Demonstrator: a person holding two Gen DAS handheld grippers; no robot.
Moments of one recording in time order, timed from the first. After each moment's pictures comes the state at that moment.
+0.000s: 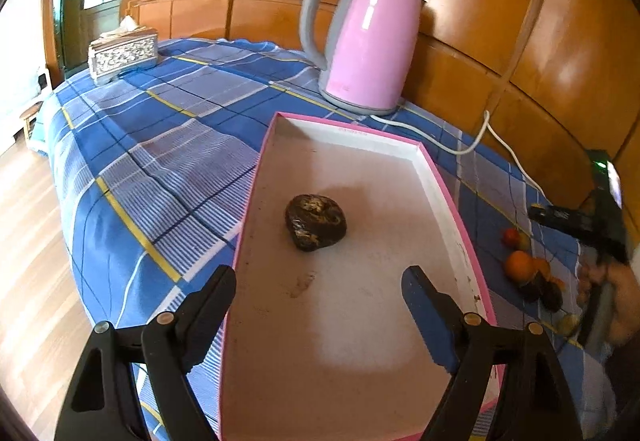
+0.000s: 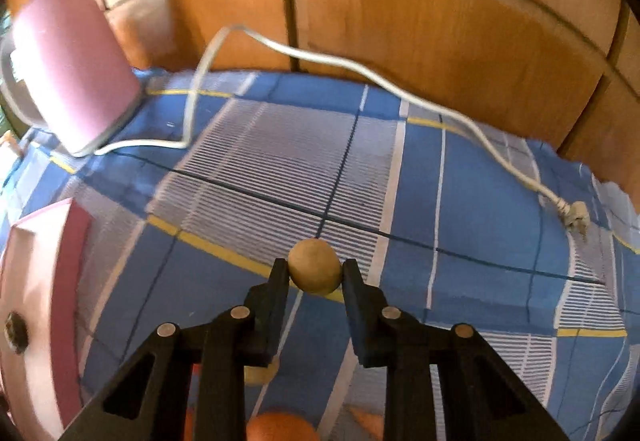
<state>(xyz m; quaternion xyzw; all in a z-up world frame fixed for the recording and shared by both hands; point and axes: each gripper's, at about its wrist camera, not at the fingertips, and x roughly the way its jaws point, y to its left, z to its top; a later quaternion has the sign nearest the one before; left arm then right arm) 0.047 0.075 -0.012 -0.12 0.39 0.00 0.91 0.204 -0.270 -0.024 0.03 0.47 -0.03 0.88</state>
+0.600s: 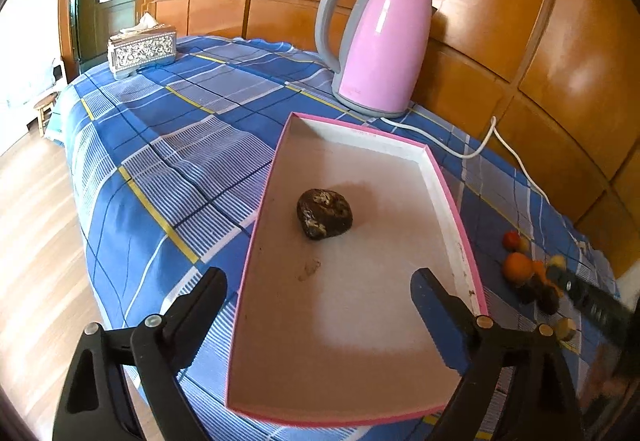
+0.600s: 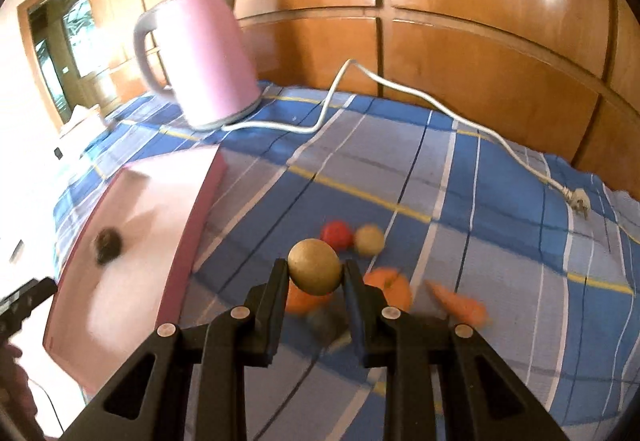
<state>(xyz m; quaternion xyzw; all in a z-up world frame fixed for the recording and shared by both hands) 0.028 0.072 -0.003 -0.13 0.39 0.03 0.91 0.085 -0.215 0.009 0.02 0.41 0.08 0.91</state>
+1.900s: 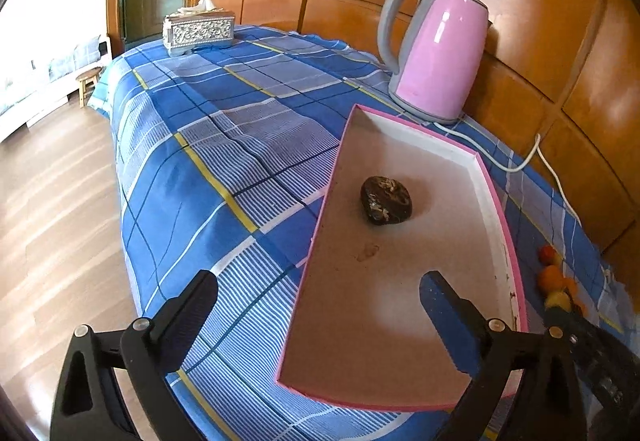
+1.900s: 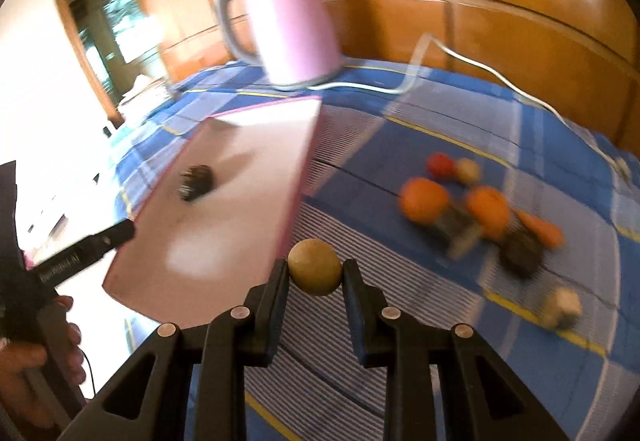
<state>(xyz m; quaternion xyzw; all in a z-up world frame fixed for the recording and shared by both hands) 0.010 0.097 -0.019 -0.16 0.39 0.11 0.90 0.035 -0.161 -0.001 0.03 0.42 0.18 0.89</state>
